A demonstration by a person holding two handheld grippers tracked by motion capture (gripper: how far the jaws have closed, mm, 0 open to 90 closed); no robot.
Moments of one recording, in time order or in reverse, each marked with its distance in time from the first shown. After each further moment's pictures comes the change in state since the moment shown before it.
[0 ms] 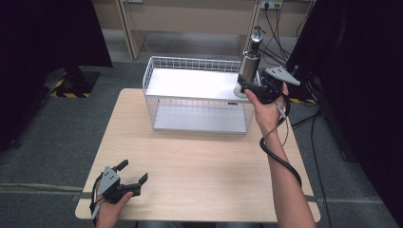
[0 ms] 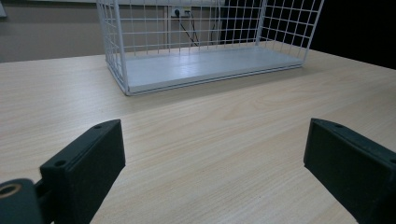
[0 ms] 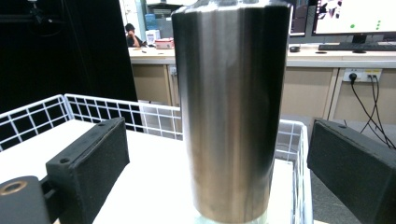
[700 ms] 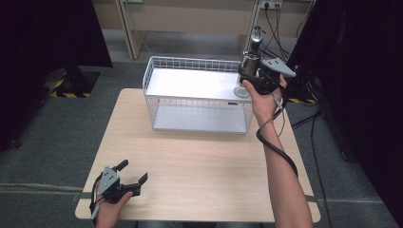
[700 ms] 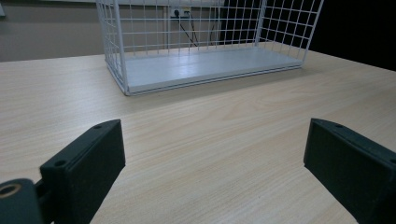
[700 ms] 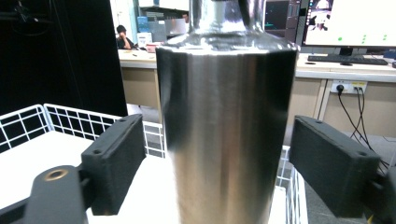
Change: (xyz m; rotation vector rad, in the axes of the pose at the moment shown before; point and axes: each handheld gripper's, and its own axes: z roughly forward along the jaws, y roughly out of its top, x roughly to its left) left arm 0.001 0.000 0.000 -0.003 -0.003 -0.006; right arm -0.001 0.015 0.021 -0.020 -0.044 -0.032
